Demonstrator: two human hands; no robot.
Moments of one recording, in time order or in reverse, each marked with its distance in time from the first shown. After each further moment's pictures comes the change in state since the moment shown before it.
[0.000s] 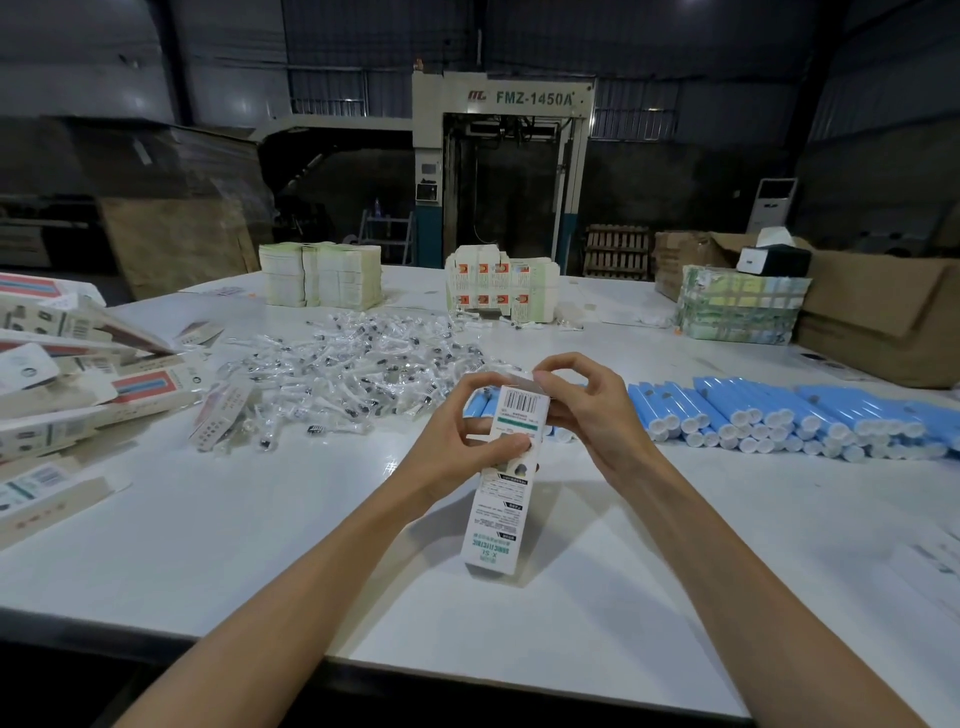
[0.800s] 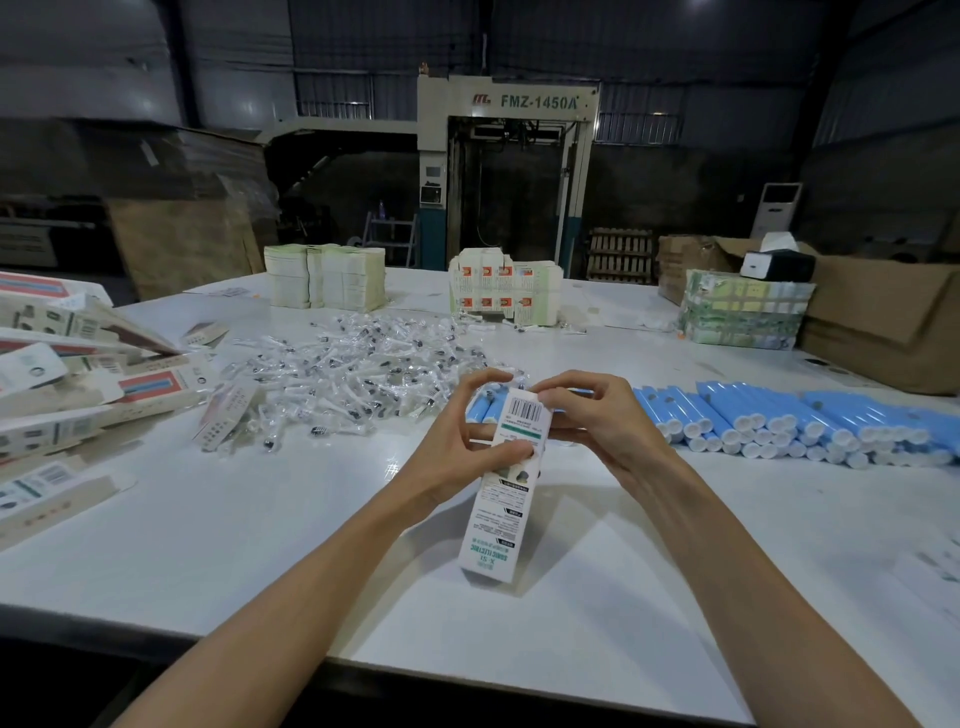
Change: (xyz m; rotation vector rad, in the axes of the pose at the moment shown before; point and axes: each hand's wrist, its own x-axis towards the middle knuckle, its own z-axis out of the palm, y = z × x) left_hand -0.001 0.000 0.000 -0.015 -0.033 0.013; right_hand -0.006 -0.012 -0.007 -0.016 -0.041 0.124
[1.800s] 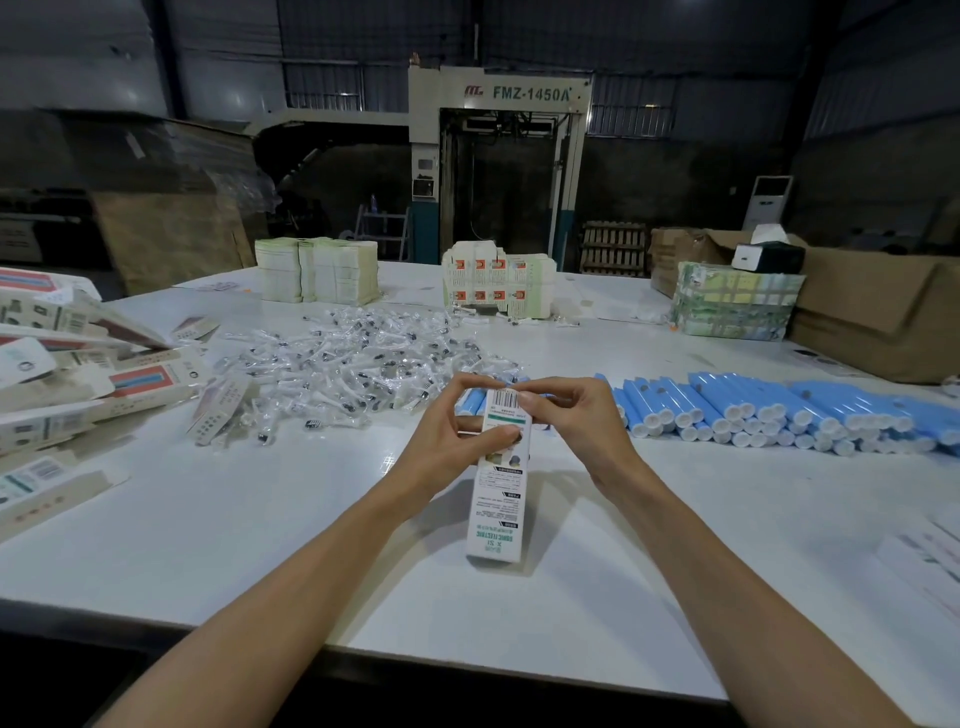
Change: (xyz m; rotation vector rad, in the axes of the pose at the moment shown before) left_hand 0.003 -0.014 -0.003 -0.084 0.048 0.007; right_hand 0.003 0.027 0.011 -0.167 0.086 -0.208
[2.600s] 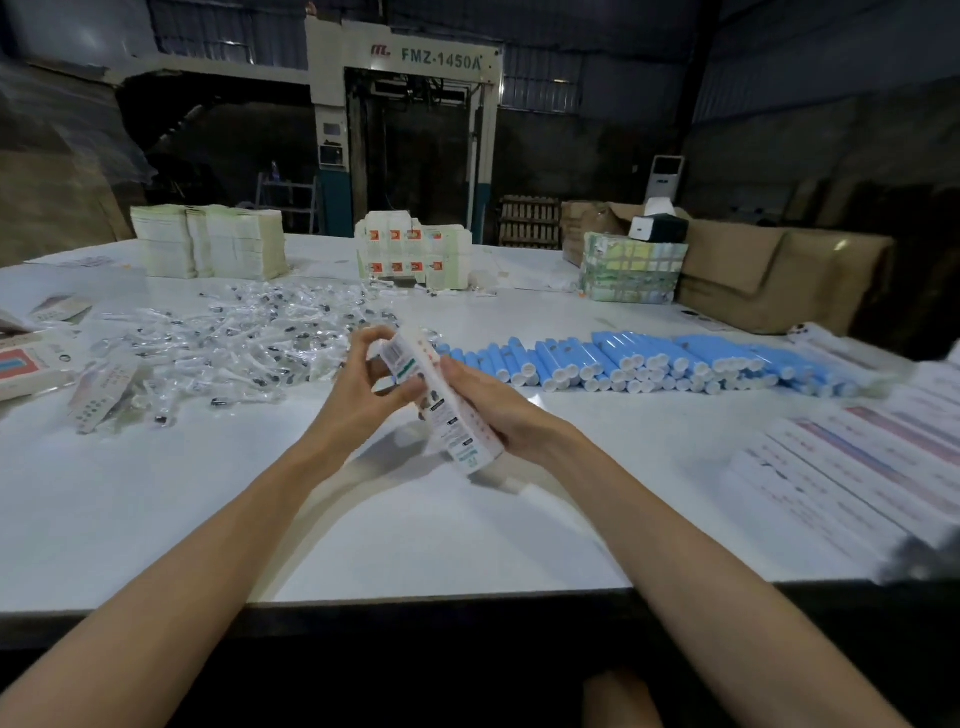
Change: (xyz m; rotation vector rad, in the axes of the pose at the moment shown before) left_hand 0.009 -0.013 -0.009 0.100 0.051 0.095; right_hand -0.034 -0.014 -0.002 -0.045 -0.298 0.413
